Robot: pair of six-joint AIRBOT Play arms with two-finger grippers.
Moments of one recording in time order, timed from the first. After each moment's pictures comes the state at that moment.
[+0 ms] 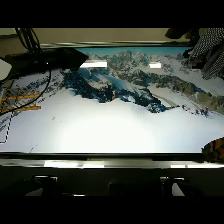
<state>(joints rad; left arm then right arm) -0.32 -1.25 1.59 0.95 -0.85 -1.36 -0.29 -0.89 1.61 -2.64 1.30 2.06</state>
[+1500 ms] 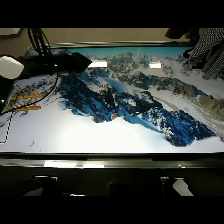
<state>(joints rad) -0.32 -1.31 1.59 0.95 -0.85 -1.39 -0.87 -1.10 1.82 -2.49 0.96 2.26</state>
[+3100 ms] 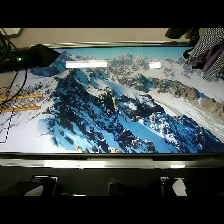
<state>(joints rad) -0.12 -1.18 1.59 1.00 -0.99 -1.41 -0.80 -0.96 1.82 -1.24 0.86 1.67</state>
